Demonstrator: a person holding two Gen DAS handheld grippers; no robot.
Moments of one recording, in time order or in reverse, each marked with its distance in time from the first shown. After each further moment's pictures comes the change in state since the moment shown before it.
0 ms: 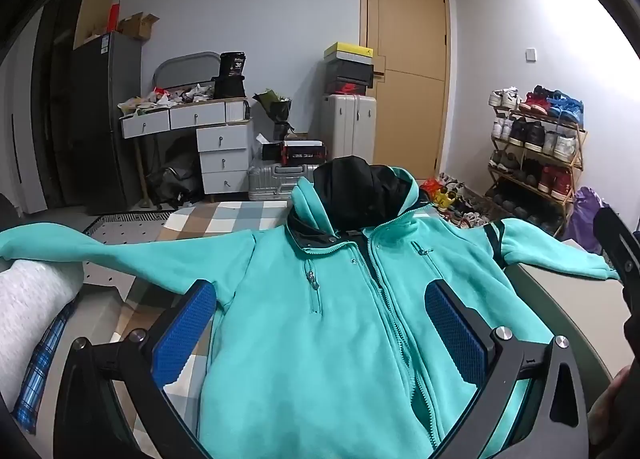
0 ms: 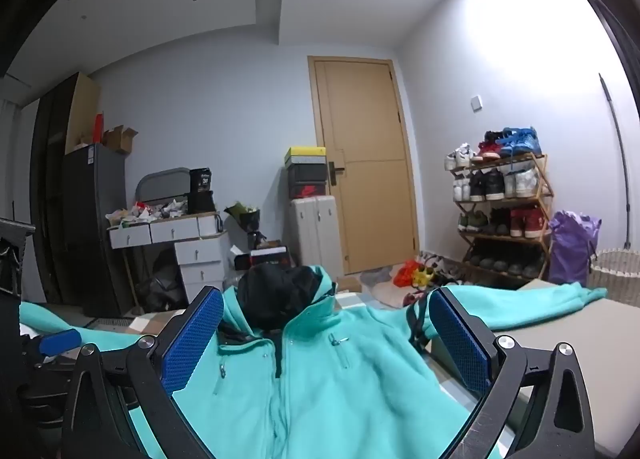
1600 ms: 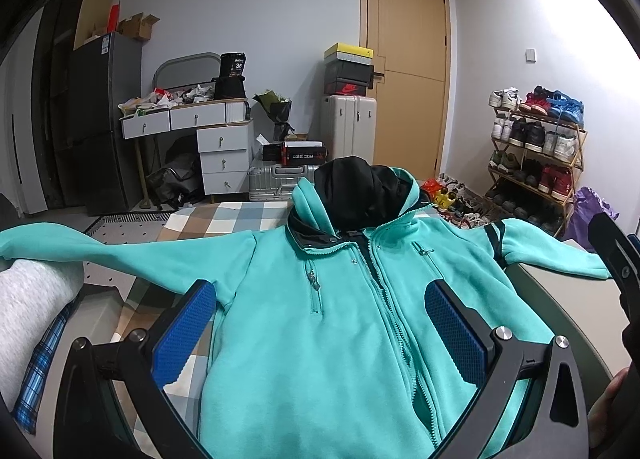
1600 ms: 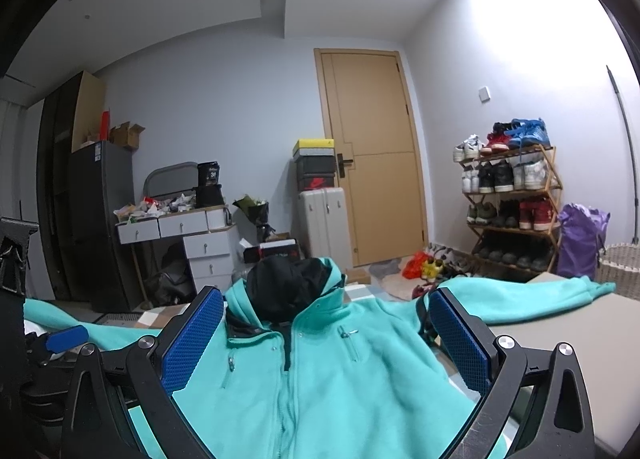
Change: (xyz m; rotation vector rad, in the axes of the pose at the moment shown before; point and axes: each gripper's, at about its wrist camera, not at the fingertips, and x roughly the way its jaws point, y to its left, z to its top) left arm 0.002 0.001 -0.002 0.025 0.005 -0.004; right arm 0.004 0.002 -0.002 0.008 0.021 0.041
